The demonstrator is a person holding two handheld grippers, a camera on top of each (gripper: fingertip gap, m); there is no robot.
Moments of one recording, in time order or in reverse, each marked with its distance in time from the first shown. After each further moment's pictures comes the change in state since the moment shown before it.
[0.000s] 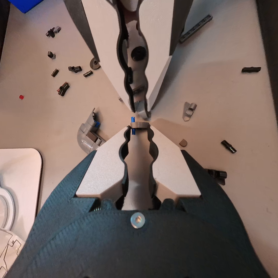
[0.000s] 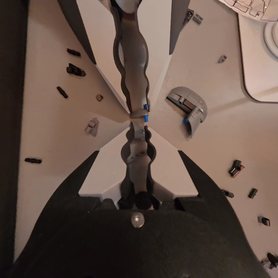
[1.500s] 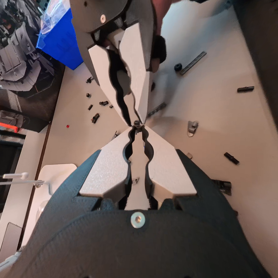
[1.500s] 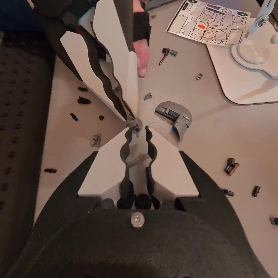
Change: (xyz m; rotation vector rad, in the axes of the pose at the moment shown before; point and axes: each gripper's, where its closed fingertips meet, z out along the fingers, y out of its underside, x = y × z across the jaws) left arm -0.009 -0.038 -0.023 0.153 -0.153 0.148; right arm 0.013 -0.022 -0.026 0.222 -0.045 0.150
